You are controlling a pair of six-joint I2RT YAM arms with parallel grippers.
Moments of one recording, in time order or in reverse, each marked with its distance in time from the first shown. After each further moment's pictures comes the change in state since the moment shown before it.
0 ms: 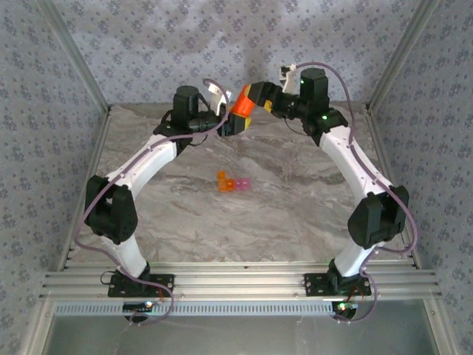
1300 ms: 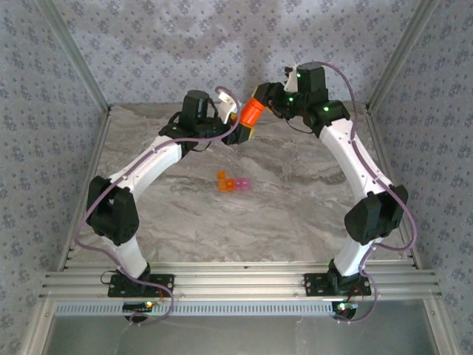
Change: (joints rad) left arm -0.060 0.000 0.021 -0.163 -0.111 0.170; right arm 0.005 0.050 0.135 -0.259 0.130 0.027
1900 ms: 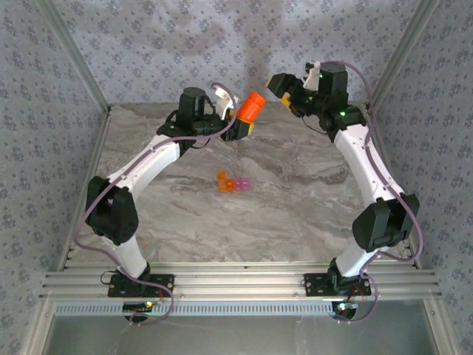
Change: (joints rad) left arm 0.018 -0.001 0.012 0.053 0.050 -0.053; right arm -0.093 -0.077 -0.080 0.101 -0.042 0.056
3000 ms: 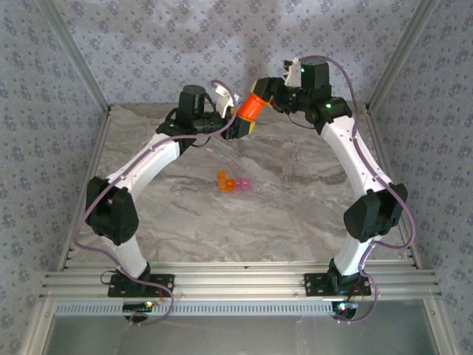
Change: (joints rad) left arm 0.001 0.000 0.023 -0.007 0.026 -0.016; right arm 0.072 0.108 0.150 -0.080 -0.071 -0.117
